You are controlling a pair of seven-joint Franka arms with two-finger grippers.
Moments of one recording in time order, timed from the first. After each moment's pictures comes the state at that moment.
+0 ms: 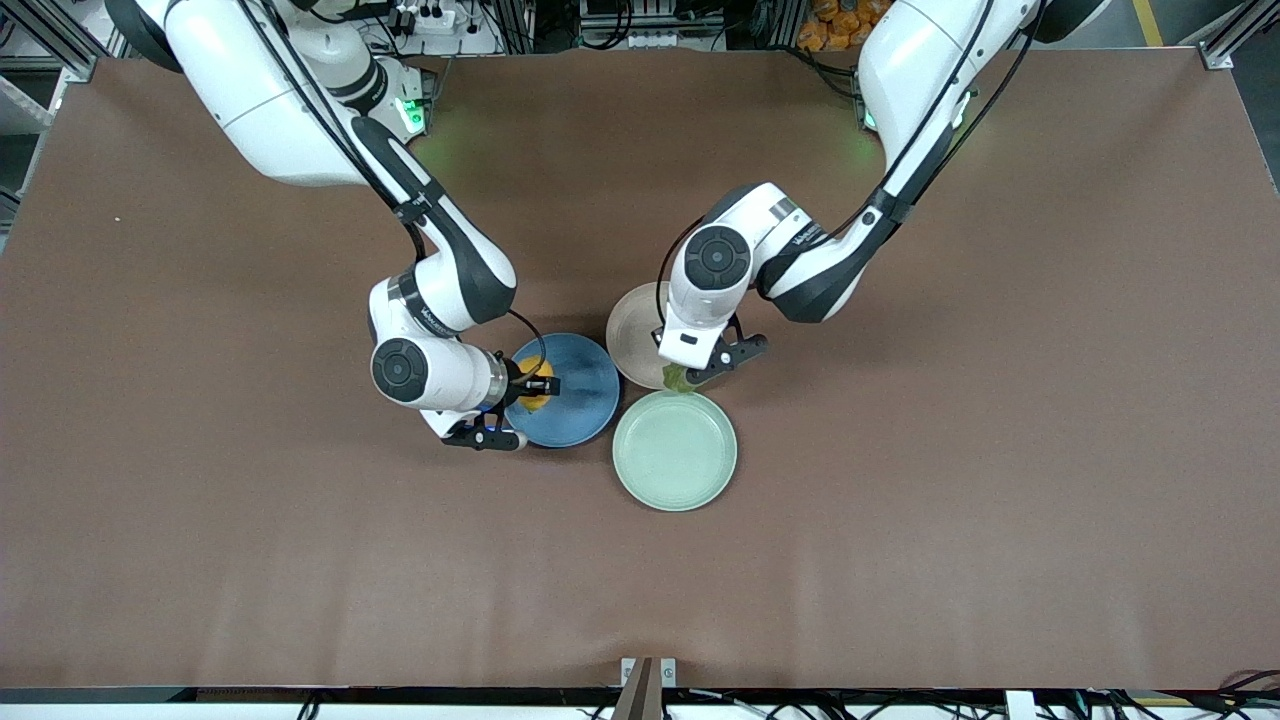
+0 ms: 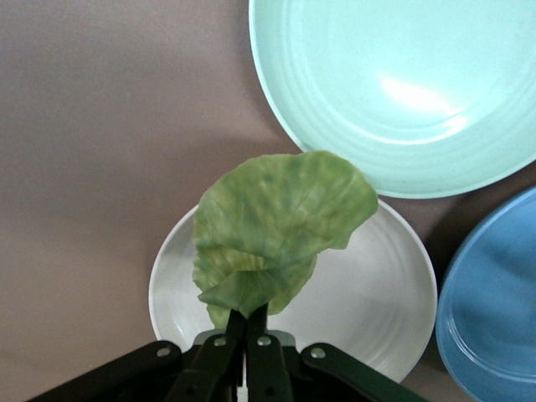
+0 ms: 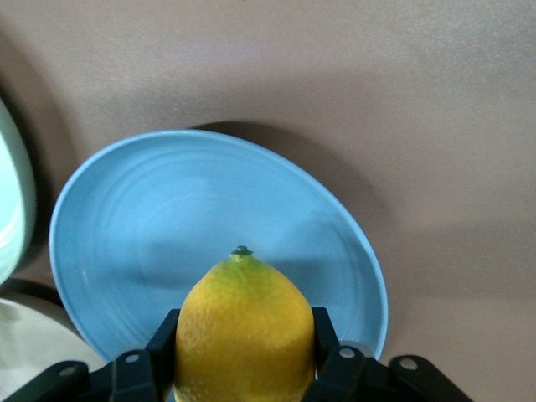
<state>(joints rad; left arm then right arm) -0.38 0.64 -0.42 -1.65 0.14 2.17 -1.28 0.22 0.68 0.28 -1.66 0.19 2.23 0.43</state>
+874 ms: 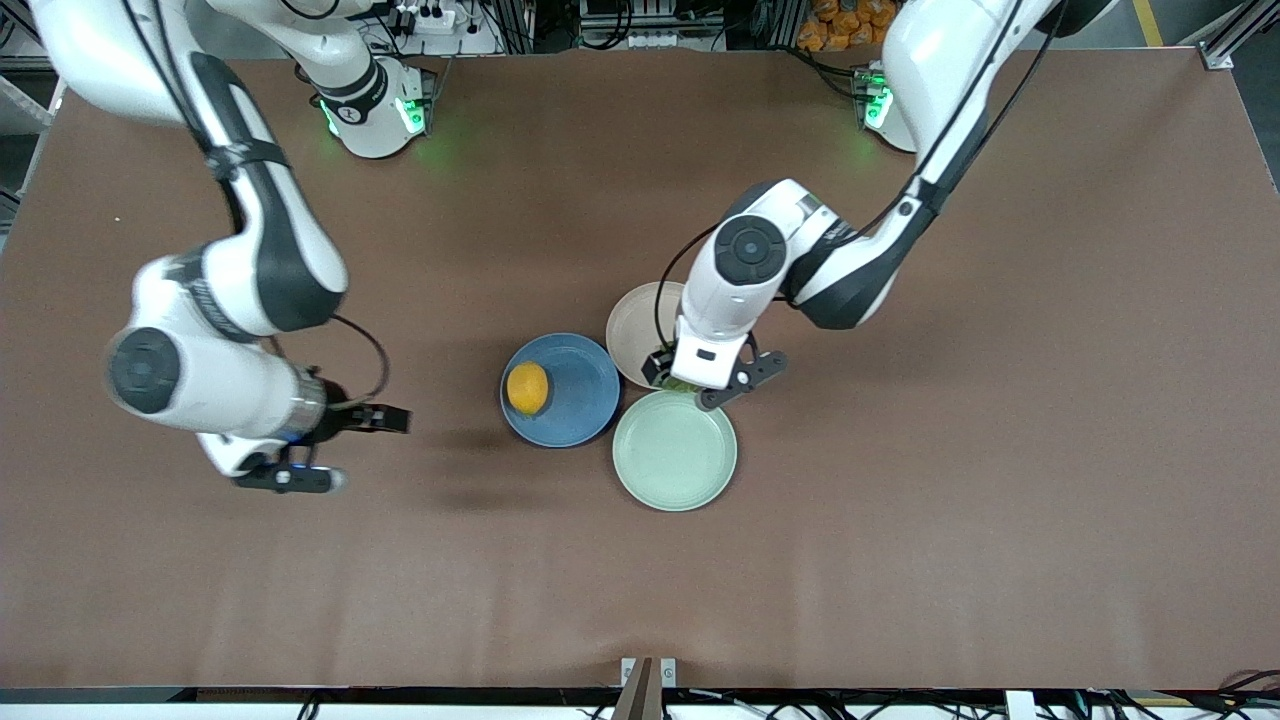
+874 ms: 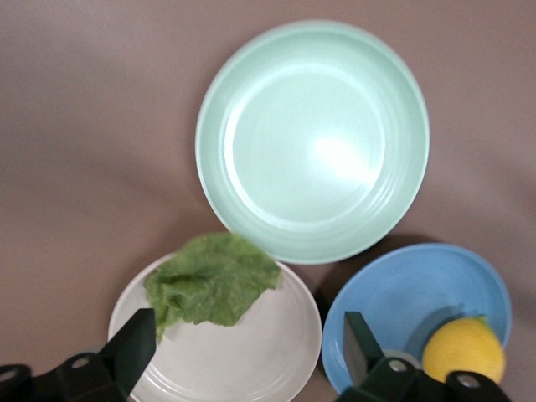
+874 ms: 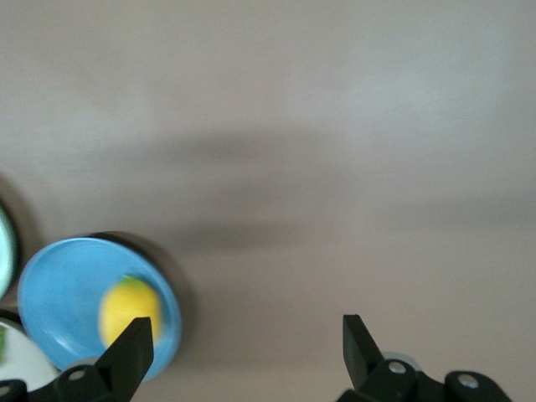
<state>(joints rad) -0.33 0.59 -0.41 -1.52 0.14 2.16 -1.28 -0.01 0.48 0.20 -1.48 0.02 1.89 0.21</state>
